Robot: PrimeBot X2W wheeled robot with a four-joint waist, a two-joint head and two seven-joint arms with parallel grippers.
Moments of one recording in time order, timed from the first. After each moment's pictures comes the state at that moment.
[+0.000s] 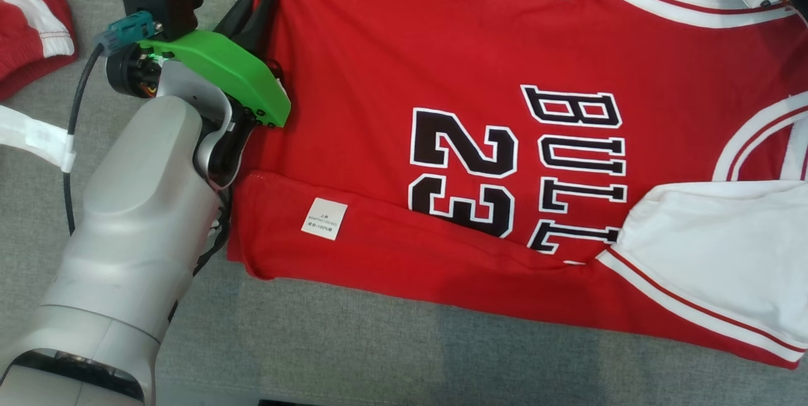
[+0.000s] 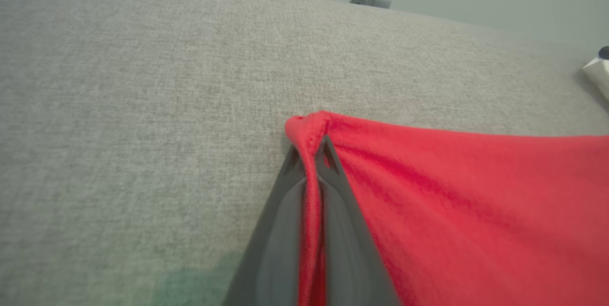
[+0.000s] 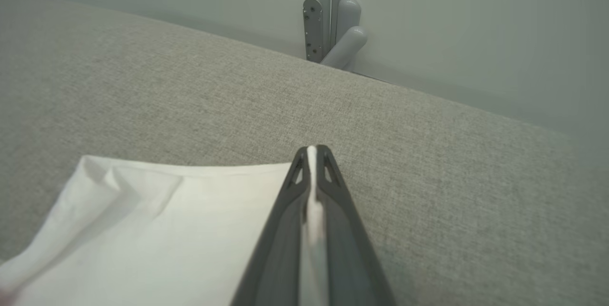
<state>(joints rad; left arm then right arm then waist) -1.00 0.18 -0.59 0.81 -0.76 -0.14 -0.16 -1.26 -0.62 0.80 0.72 0.85 0.13 0.07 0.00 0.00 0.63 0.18</state>
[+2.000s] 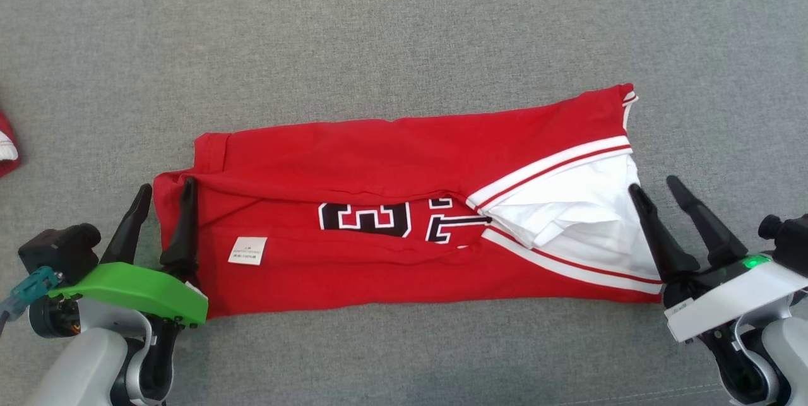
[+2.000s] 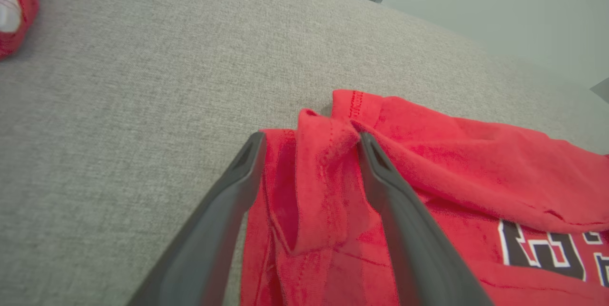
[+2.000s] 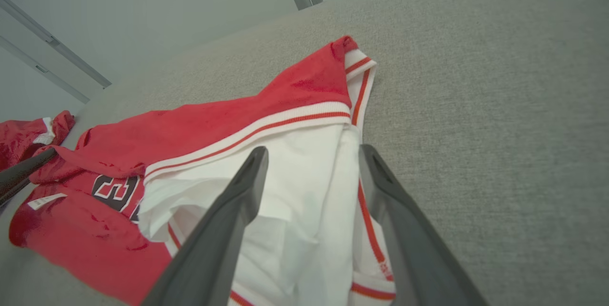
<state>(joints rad) -0.30 0.52 -0.48 0.18 -0.99 0.11 -0.20 -0.12 -0.56 0.38 0.01 0.88 0.13 -0.21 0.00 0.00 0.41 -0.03</state>
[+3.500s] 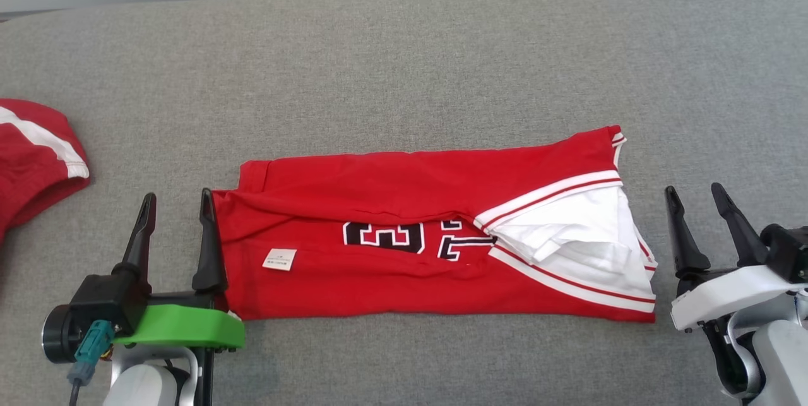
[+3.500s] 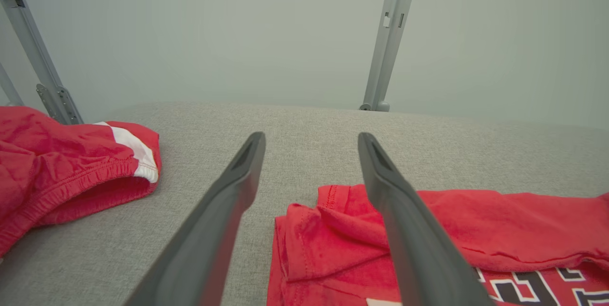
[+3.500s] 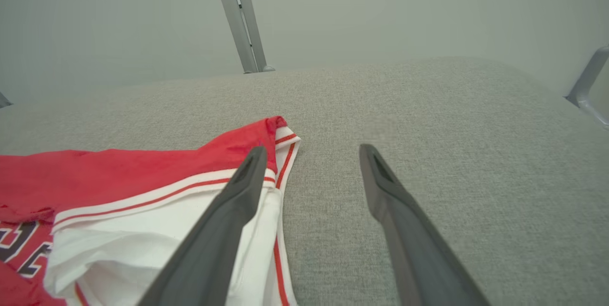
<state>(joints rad) -0.12 0.27 -0.25 0.06 -0.43 0.17 -0.26 -0.15 -0.31 0.08 0.26 0.43 0.13 -0.26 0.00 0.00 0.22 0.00</state>
